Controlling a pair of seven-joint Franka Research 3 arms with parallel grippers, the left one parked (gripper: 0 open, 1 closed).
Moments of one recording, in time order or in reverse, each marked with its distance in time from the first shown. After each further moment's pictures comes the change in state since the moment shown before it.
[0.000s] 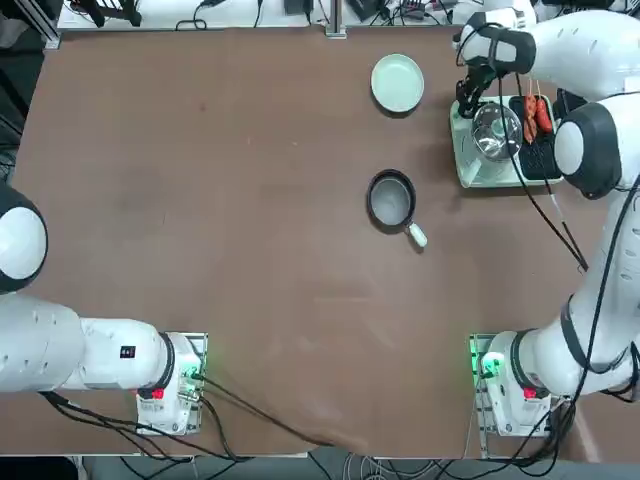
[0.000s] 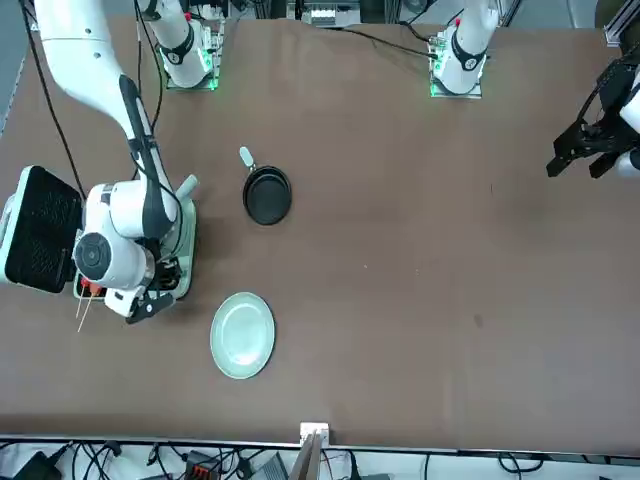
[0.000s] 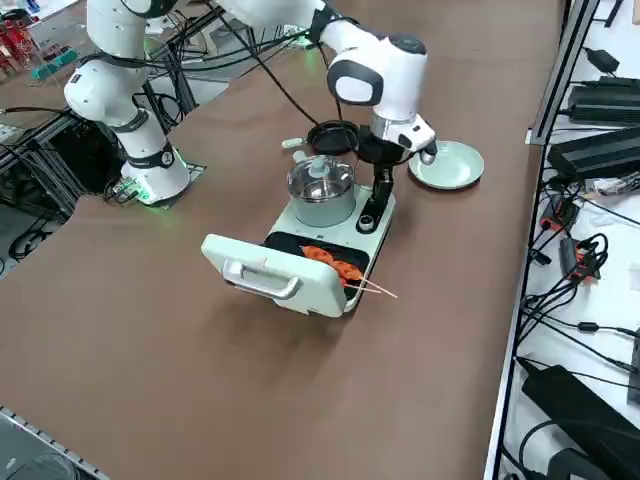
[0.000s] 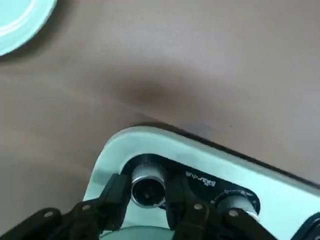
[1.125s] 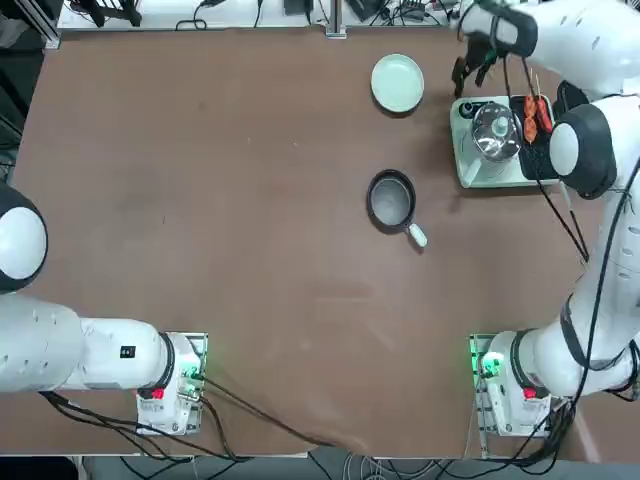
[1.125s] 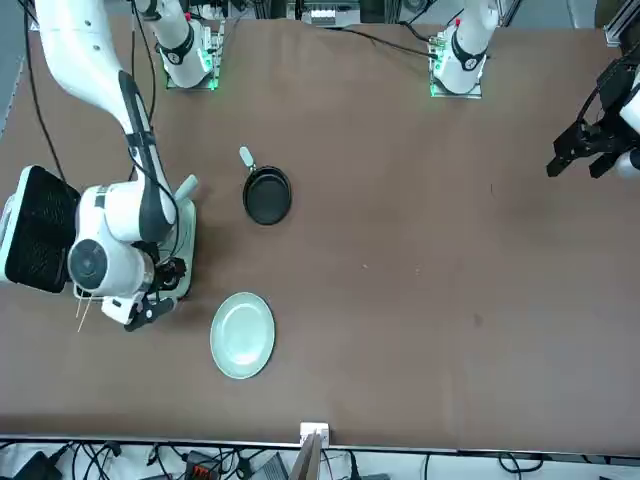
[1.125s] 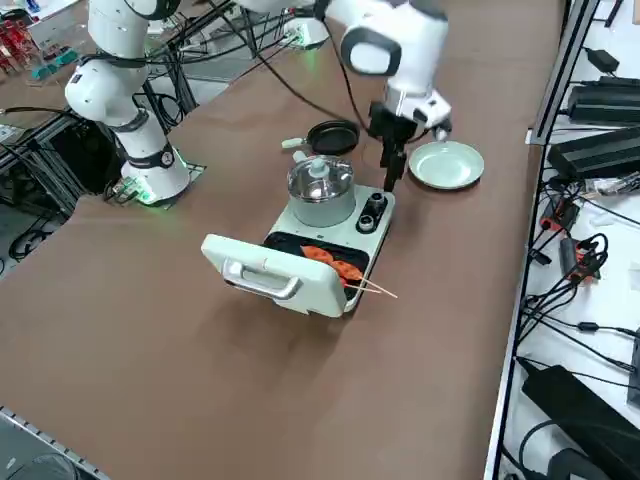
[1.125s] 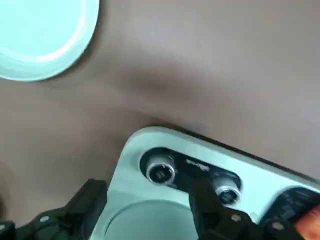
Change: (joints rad) arm 0.015 0.013 -0.005 0.231 0.004 -0.253 0.046
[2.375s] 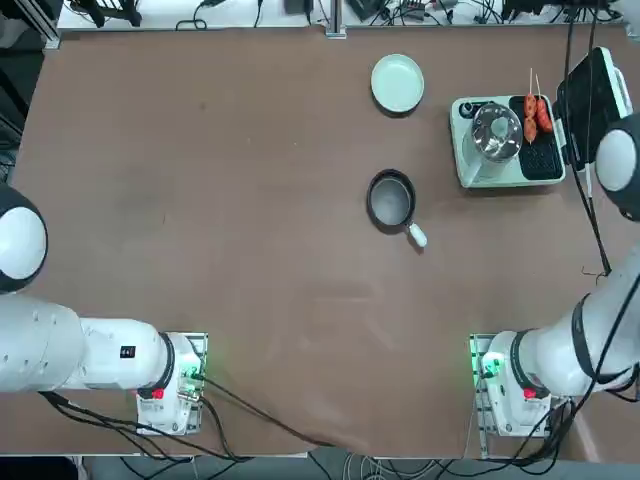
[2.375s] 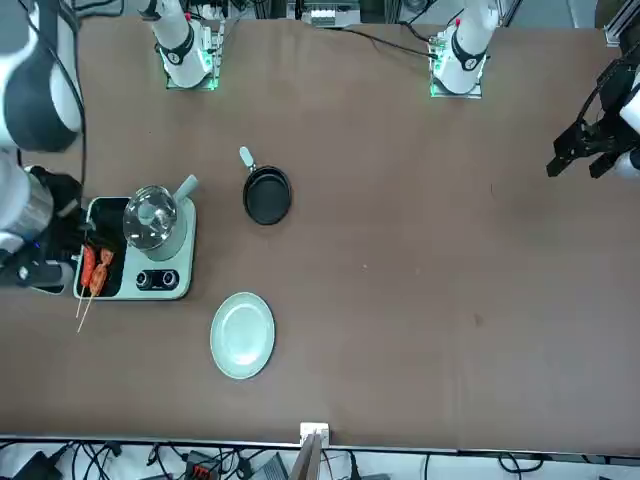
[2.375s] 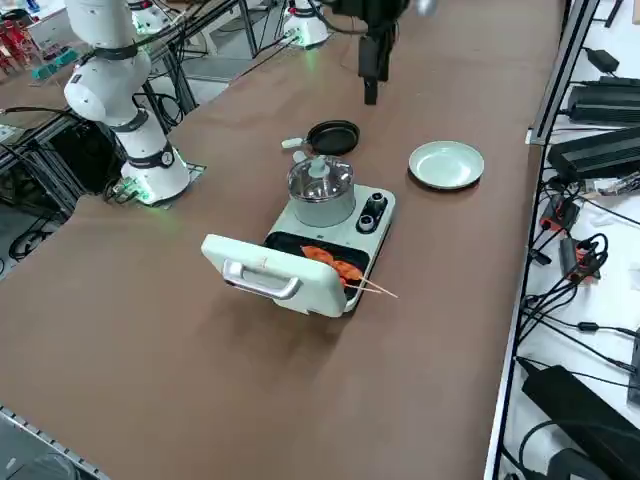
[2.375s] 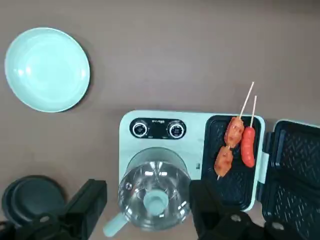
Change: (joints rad) arm -0.009 -0.320 -0.069 0.060 0.021 -0.223 0.242
